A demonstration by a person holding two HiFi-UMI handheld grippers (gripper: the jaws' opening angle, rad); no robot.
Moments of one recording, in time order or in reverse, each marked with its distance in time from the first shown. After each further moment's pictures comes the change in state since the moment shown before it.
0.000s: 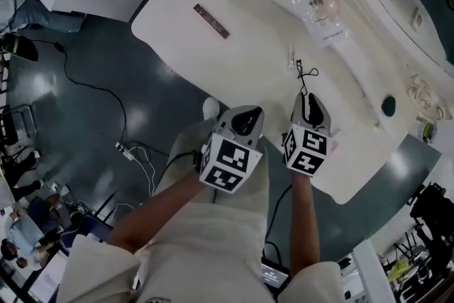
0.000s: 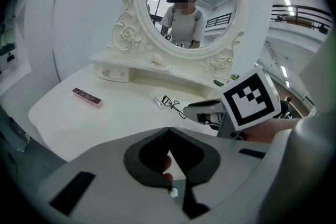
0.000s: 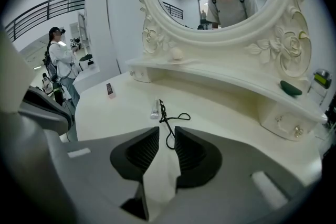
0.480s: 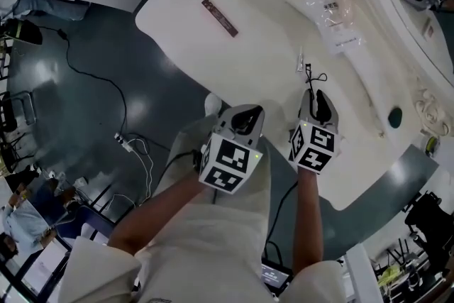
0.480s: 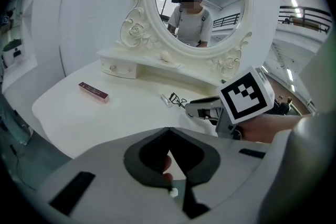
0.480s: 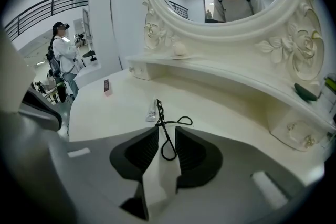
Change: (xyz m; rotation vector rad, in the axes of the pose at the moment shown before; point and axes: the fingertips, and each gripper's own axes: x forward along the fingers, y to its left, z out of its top) left arm 0.003 0.018 -0.006 -0.050 0.004 0.039; right arm 0.024 -0.003 0.006 -0.046 0.013 0.020
